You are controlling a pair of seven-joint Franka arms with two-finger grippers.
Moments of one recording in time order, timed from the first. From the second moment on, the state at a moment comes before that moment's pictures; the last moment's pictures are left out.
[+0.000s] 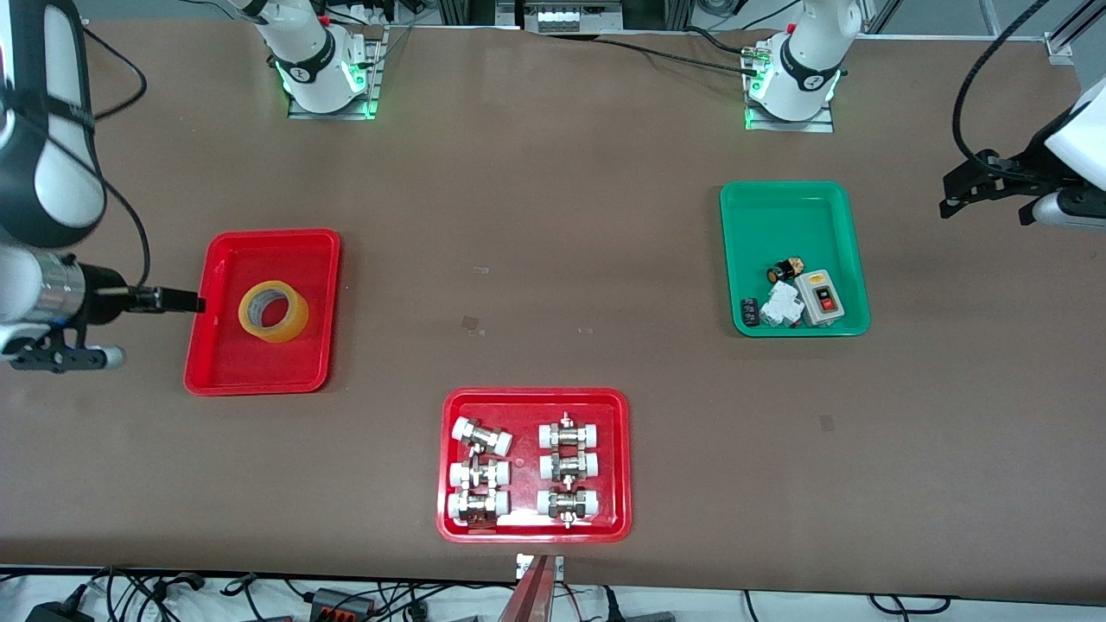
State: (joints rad) left arm 0.21 -0.03 -0.20 -1.62 -0.01 1.59 0.08; right arm -0.06 0.35 0.00 -1.47 0.06 1.62 -0.06
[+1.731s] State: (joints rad) left arm 0.22 -0.03 -0.20 -1.62 -0.01 1.59 0.08; right arm -0.03 0.10 0.00 -1.59 -0.02 1.75 0.00
